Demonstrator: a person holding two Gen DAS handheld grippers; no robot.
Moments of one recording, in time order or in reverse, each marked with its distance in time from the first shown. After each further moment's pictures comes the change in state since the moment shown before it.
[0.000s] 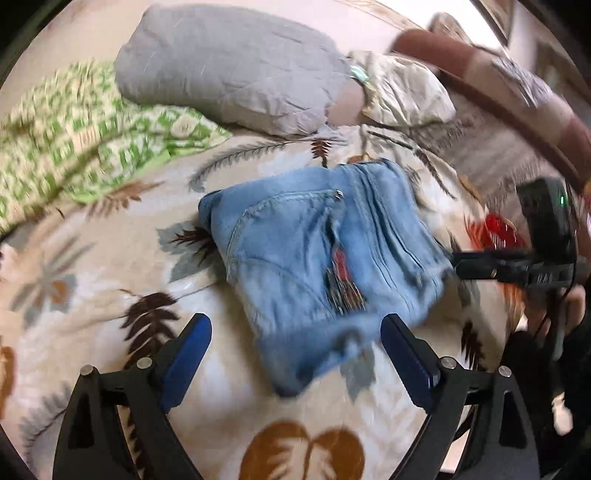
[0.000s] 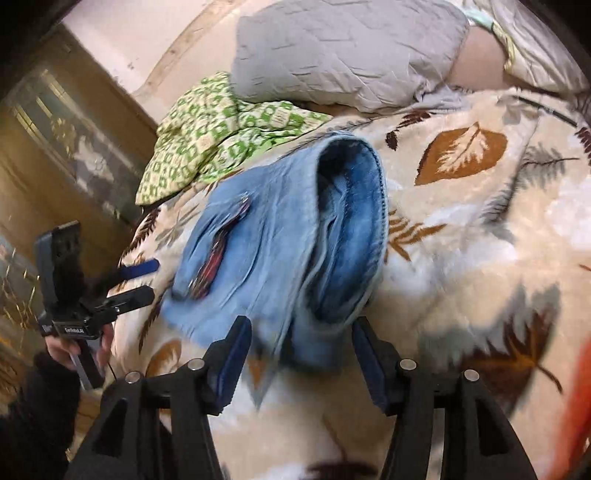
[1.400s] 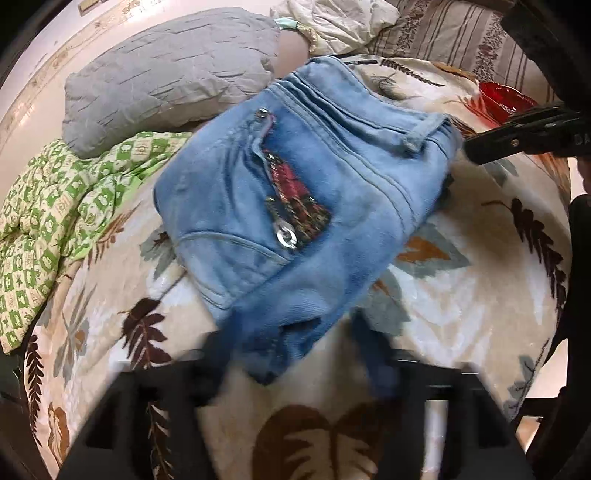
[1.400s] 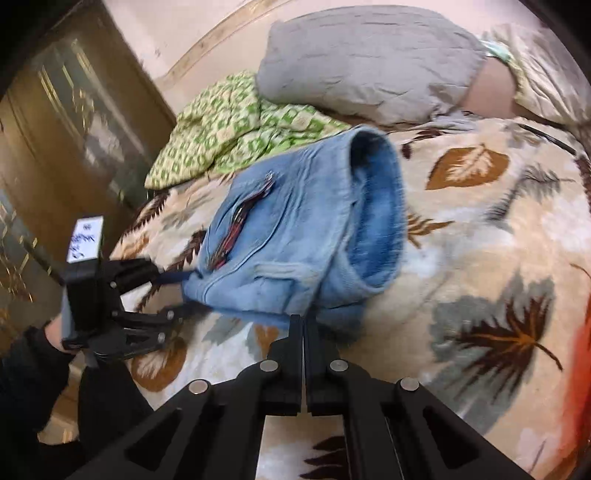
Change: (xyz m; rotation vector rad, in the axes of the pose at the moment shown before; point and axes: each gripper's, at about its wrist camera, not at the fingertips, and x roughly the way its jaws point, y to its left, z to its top) left arm 0.055 -0.055 -0.041 0.384 0.120 0.210; right arm -0.002 0.025 -0.029 -0.123 -0.048 -0.044
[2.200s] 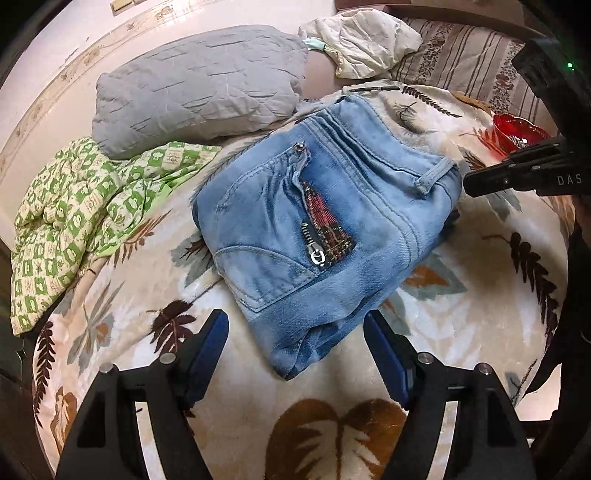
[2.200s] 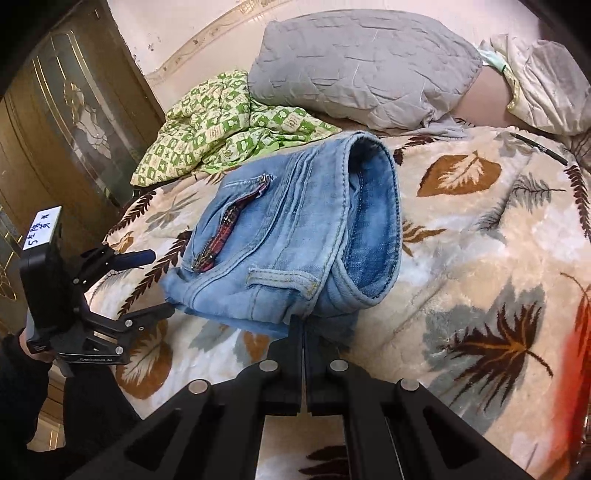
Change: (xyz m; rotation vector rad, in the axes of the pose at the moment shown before) left arm -0.032 0.011 0.001 -0.073 -0.068 0.047; right arm 0.000 0.003 0.004 -0.001 -0.019 -0.071
